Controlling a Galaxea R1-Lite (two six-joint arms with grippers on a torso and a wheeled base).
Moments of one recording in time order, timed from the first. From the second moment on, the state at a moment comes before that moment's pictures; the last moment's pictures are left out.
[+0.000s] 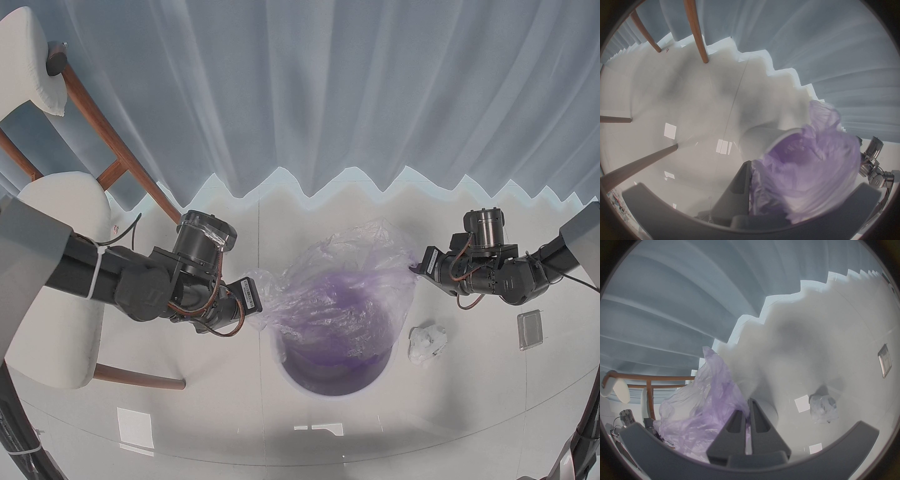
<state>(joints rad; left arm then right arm) -0.48 1.98 -1.18 -0.02 -0.01 -0.69 0.25 2.08 -1.13 -0.40 0.24 0.58</state>
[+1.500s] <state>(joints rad) -0.47 2.04 -1.15 0.20 -0.05 -0.69 0.23 2.06 -0.88 -0.39 0.28 0.65</state>
